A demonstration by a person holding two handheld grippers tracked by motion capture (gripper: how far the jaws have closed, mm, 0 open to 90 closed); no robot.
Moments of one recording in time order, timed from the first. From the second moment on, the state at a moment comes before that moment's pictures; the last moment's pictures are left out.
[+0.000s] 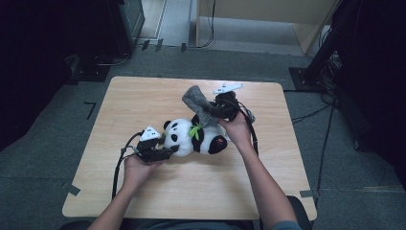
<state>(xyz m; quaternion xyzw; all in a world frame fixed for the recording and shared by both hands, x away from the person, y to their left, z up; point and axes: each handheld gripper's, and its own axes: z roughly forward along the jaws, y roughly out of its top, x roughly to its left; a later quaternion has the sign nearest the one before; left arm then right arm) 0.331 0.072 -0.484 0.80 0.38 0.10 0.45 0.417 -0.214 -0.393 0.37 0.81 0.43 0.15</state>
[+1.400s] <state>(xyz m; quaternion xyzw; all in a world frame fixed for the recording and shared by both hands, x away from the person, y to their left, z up) 0.333 0.072 -0.483 0.80 0.38 0.09 0.46 0.413 -0.217 -0.419 0.36 0.82 0.42 0.12</state>
